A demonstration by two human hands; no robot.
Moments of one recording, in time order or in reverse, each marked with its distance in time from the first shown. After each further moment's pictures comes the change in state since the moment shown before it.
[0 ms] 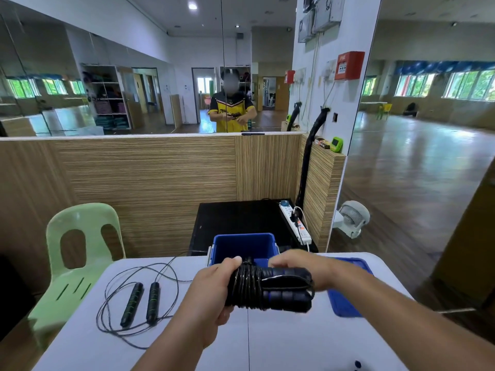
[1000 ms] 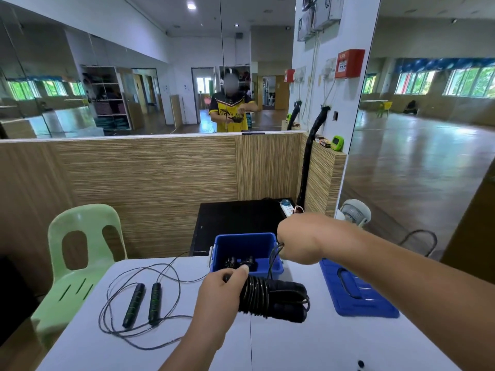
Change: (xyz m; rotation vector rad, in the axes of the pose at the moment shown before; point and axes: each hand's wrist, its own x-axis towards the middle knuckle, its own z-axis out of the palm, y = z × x) left_hand 0.020 -0.026 0.008 0.260 0.163 0.202; right_hand -0.004 -0.079 -0.047 -0.767 0.004 0.298
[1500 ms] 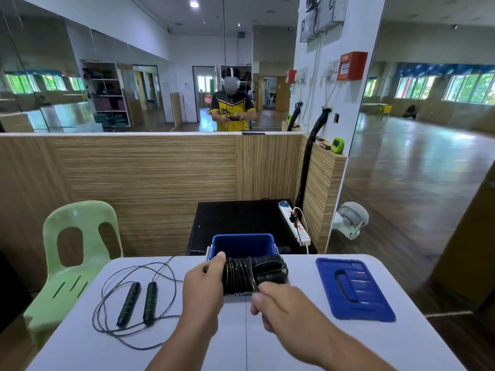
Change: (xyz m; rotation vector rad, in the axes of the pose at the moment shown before) left_hand 0.016 0.003 -0.007 -0.233 0.169 -0.102; right_hand -0.042 -0.058 0.099 1.163 0.227 -0.067
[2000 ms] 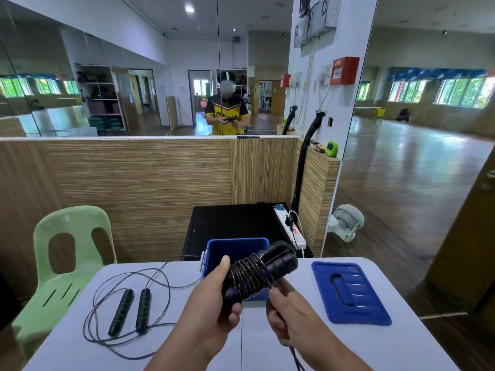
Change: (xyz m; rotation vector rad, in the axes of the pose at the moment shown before) left_hand -0.026 0.013 0.008 -0.291 -0.296 -0.299; right_hand 0.013 0.060 0.006 0.623 0.021 0.031
